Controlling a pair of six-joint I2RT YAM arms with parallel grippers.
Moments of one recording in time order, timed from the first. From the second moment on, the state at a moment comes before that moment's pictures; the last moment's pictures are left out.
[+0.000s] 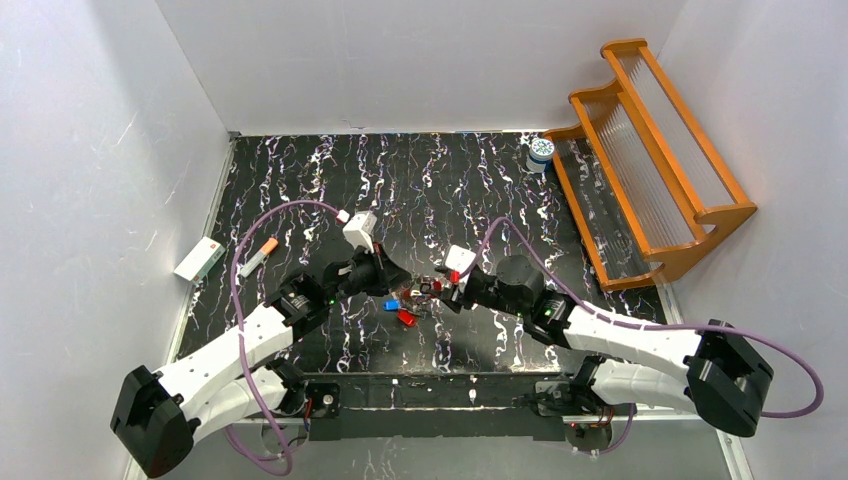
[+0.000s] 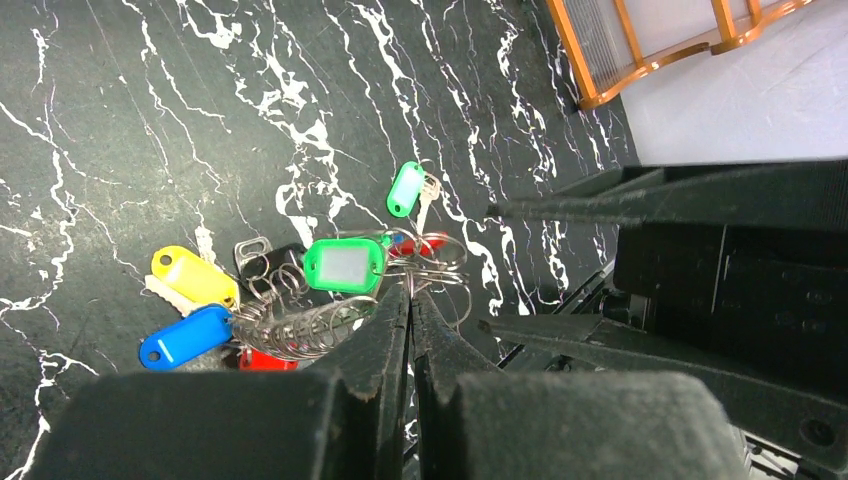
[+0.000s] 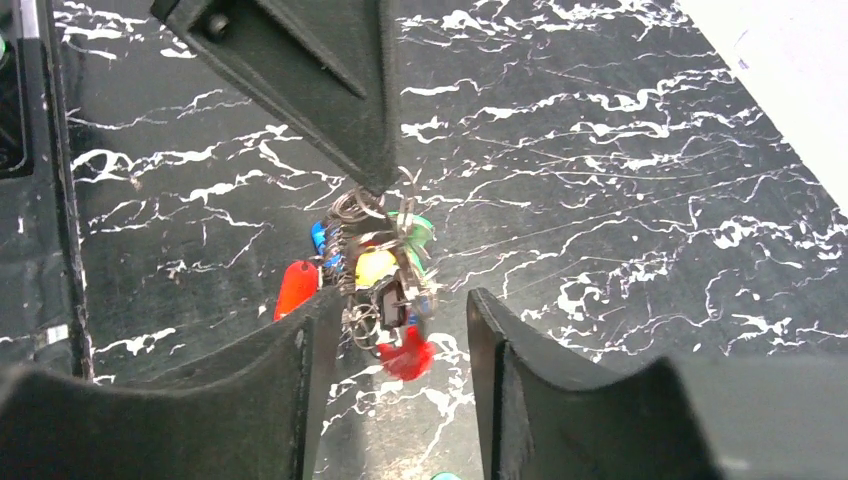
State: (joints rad) left arm -0.72 0.93 0.59 -0.09 0.14 -0.69; right arm 1.00 1.09 0.50 0.38 -0.18 -0.27
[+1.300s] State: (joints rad) left arm -0.72 0.94 0.59 -0.09 0.15 -0.67; right arm 0.96 1.24 0.72 0.23 -0.28 -0.21
